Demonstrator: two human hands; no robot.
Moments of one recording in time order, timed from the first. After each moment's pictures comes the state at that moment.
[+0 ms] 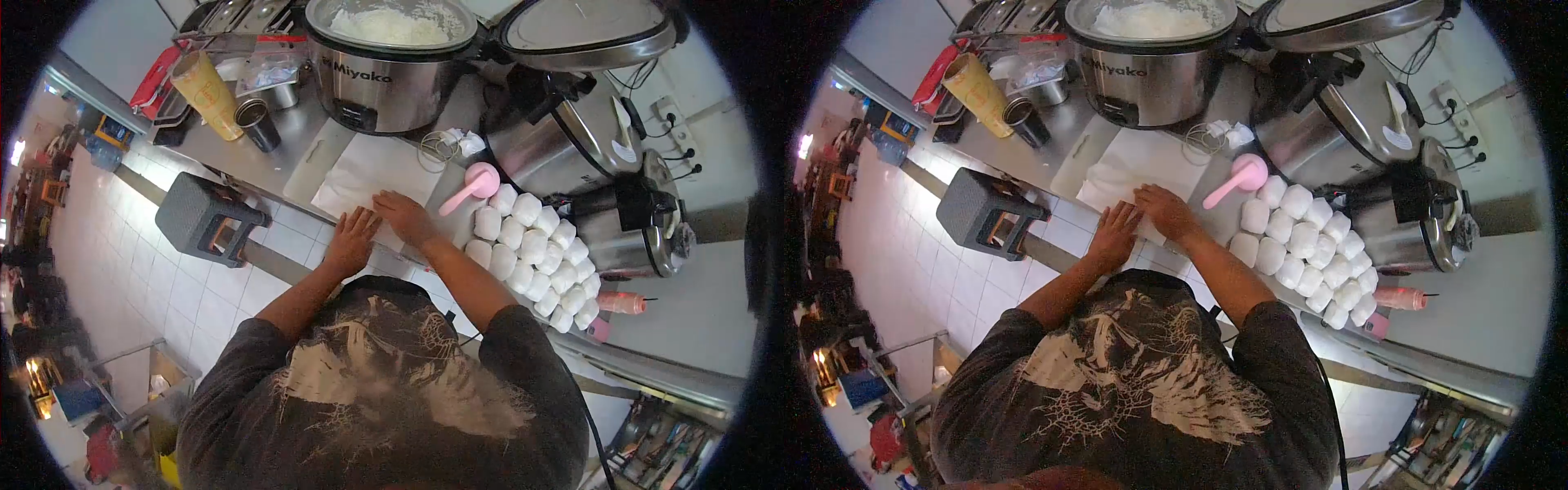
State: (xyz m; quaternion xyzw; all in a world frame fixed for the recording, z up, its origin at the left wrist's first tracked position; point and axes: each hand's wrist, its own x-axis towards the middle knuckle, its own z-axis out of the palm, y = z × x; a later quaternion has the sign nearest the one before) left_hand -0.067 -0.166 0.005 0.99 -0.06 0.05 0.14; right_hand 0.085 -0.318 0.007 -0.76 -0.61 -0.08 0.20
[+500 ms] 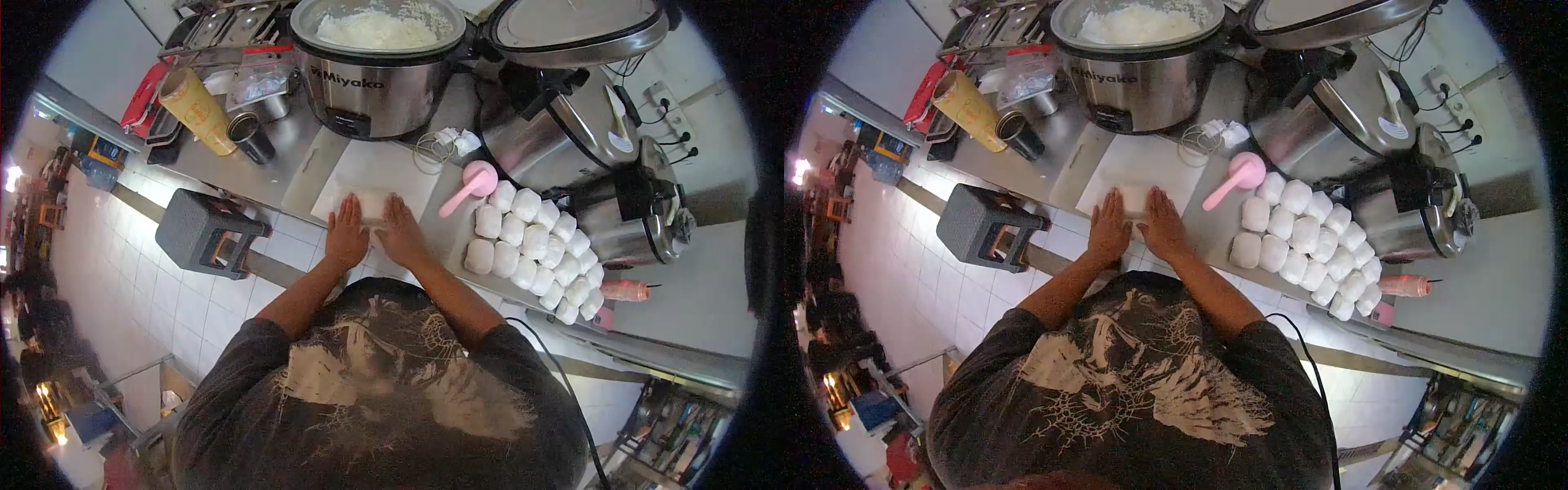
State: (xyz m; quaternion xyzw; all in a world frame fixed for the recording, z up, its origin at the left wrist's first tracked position) left_hand -0.035 -0.148 -0.009 0.97 0.06 0.04 0.24; right_hand 0.041 -0.308 -0.019 -0.89 -0.38 0.04 0.25
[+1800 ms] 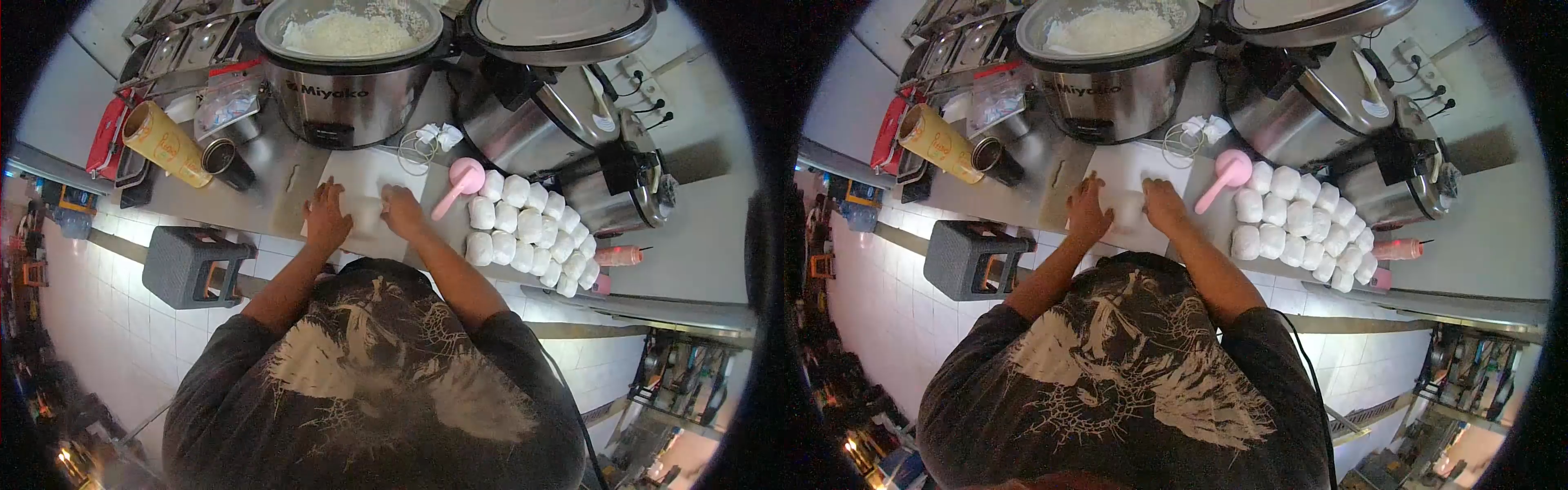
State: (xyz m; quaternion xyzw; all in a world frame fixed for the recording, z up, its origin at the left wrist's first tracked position) left_hand 0.023 -0.090 0.027 0.95 0.08 0.11 0.29; right_hand 0.100 -0.286 0.022 -0.93 -0.28 0.05 0.23
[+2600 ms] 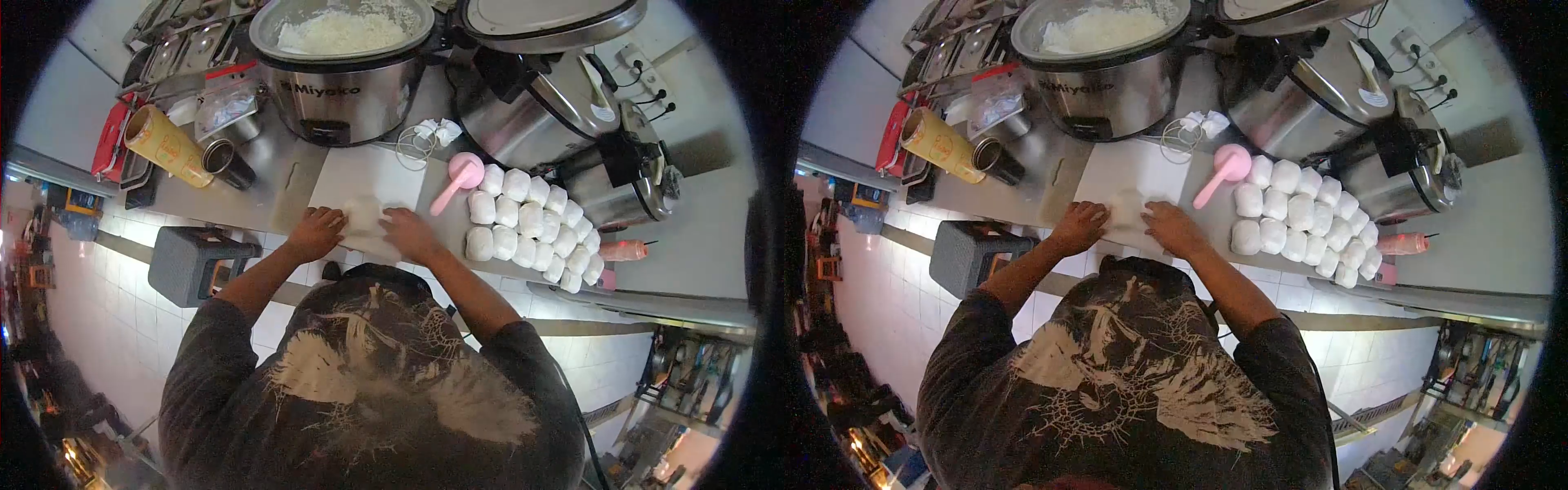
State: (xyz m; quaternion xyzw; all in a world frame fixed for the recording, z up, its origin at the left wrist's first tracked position) left_hand -0.003 -0.043 0.016 0.95 -0.30 0.05 0.10; right_hand 0.051 -0.329 0.008 -0.87 -0.46 -0.01 0.20
